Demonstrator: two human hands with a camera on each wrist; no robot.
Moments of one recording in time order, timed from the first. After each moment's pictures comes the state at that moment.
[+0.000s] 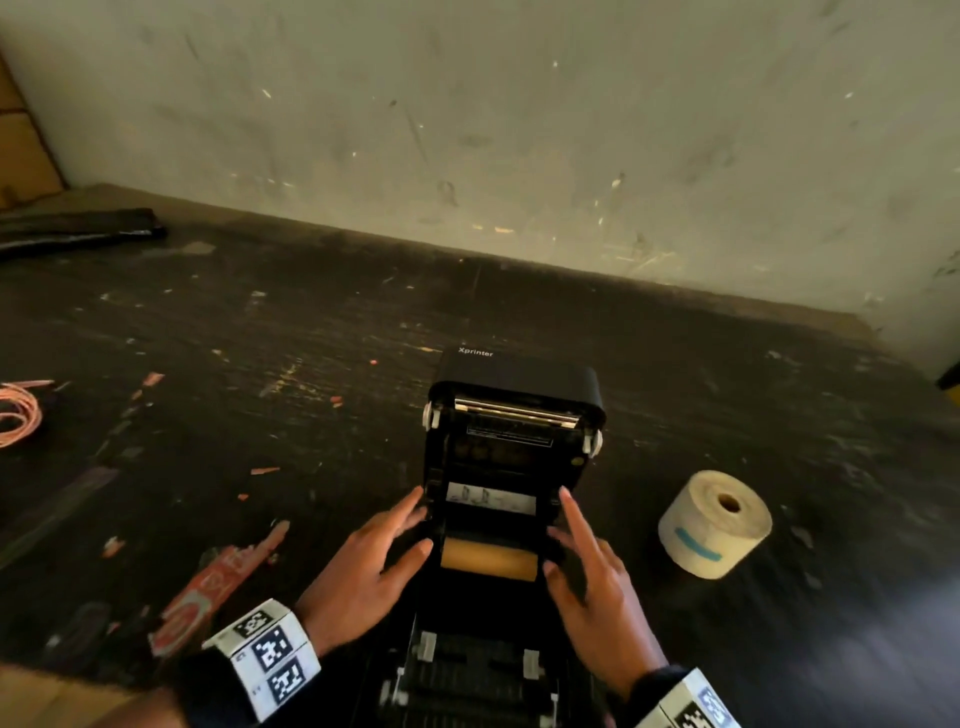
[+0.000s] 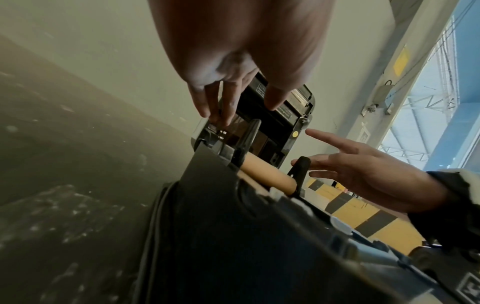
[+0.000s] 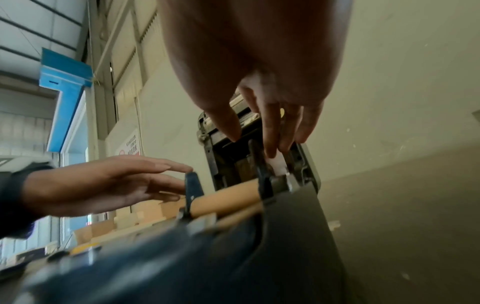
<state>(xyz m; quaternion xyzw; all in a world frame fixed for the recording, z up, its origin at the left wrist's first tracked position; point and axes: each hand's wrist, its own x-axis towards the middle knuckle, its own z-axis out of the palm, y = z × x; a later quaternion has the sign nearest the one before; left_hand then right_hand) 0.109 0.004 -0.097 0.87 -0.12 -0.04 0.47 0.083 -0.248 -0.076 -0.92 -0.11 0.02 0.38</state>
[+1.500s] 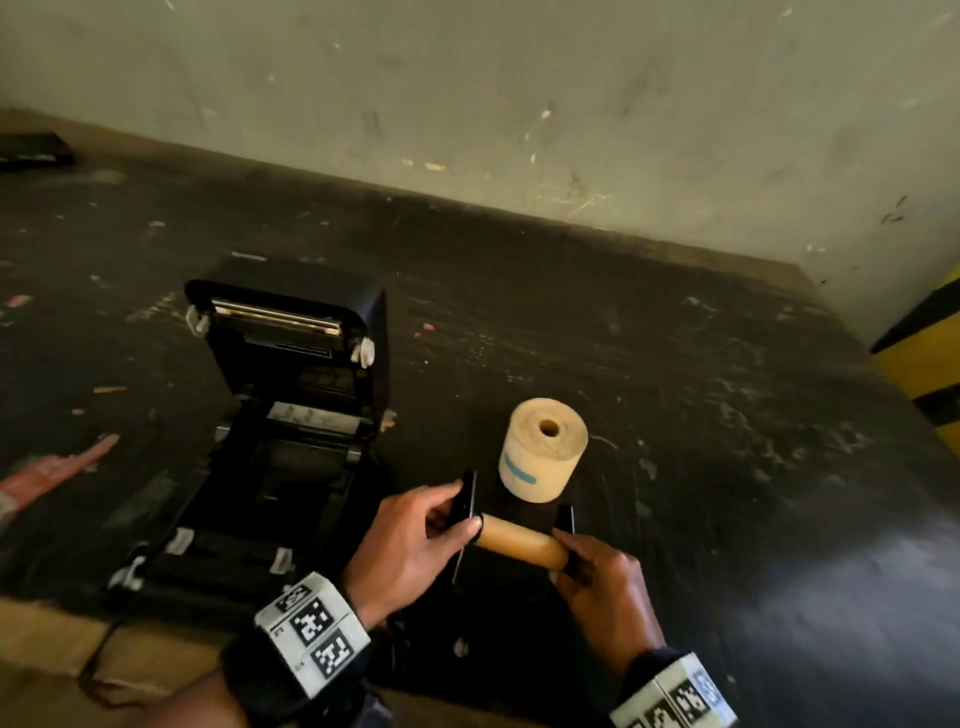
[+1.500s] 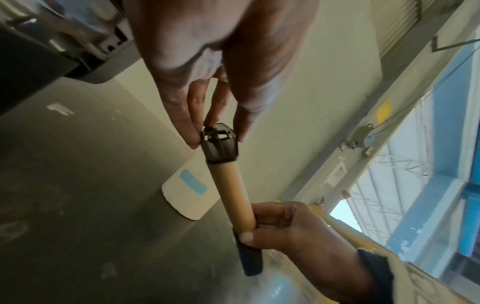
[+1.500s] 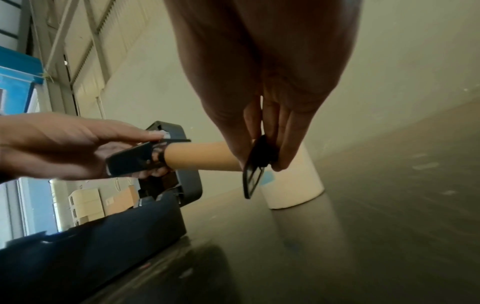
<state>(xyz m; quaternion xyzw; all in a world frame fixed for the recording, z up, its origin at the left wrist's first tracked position) 0.070 -0.271 -0.103 0.88 -0.07 0.02 0.47 0.043 -0.501 -0.121 -0.94 -0.05 0.02 0.33</state>
